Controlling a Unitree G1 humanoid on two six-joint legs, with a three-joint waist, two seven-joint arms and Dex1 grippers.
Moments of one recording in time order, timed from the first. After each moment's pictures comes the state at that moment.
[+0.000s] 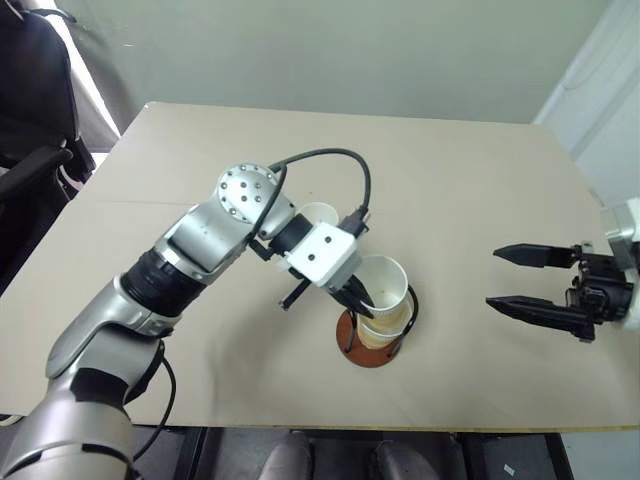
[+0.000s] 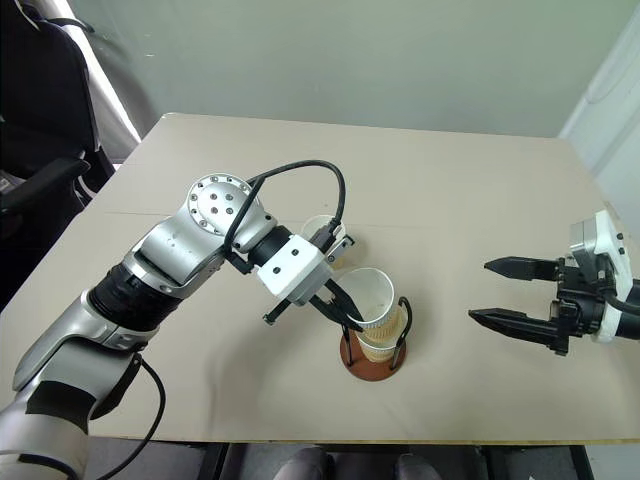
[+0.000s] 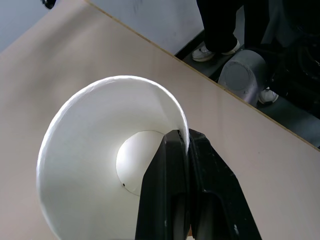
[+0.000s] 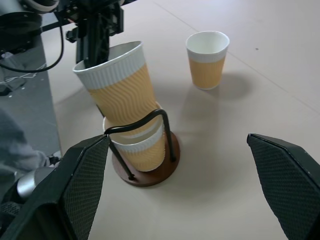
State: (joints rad) left arm -1.05 0.72 -0.58 -0.04 -0.44 0.05 -1.58; right arm -0.08 -1.07 -0.53 -0.46 0.94 0.83 1.08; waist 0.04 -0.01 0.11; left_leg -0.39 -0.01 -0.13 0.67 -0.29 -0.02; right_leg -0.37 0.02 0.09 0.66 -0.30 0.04
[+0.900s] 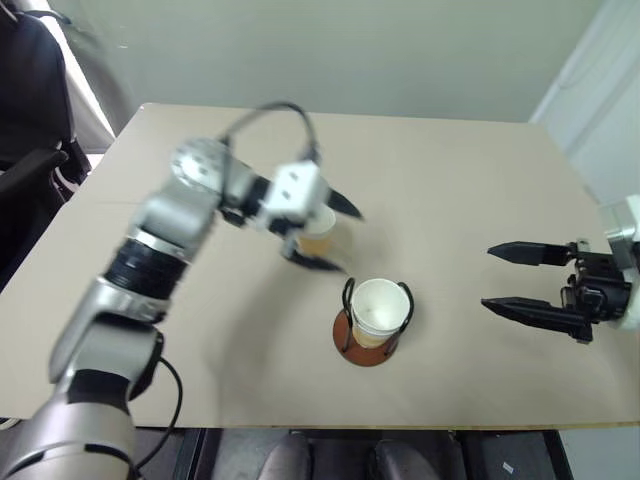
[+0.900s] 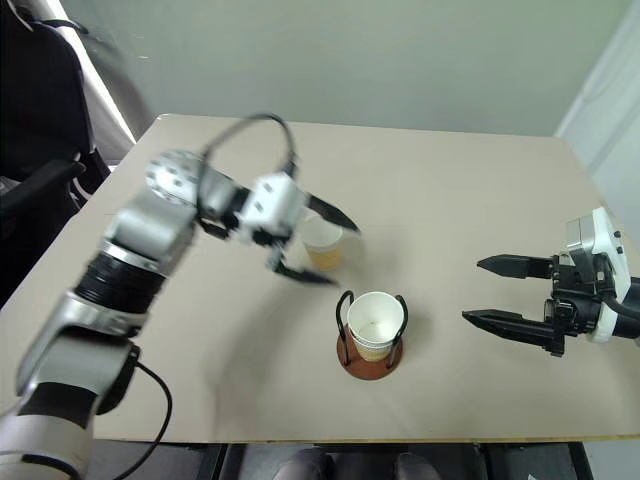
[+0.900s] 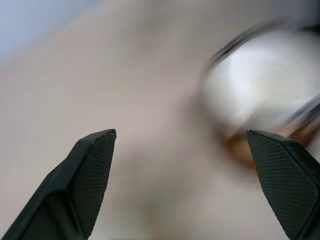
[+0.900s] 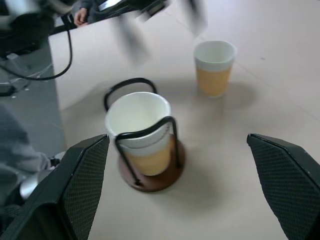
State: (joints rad) left arm -1.07 0.80 -0.31 0.38 -0.26 0.06 -1.42; right arm -0.07 -1.07 -0.53 -0.50 0.98 0.83 1.09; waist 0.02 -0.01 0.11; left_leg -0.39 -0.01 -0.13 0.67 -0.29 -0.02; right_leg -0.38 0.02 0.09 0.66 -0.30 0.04
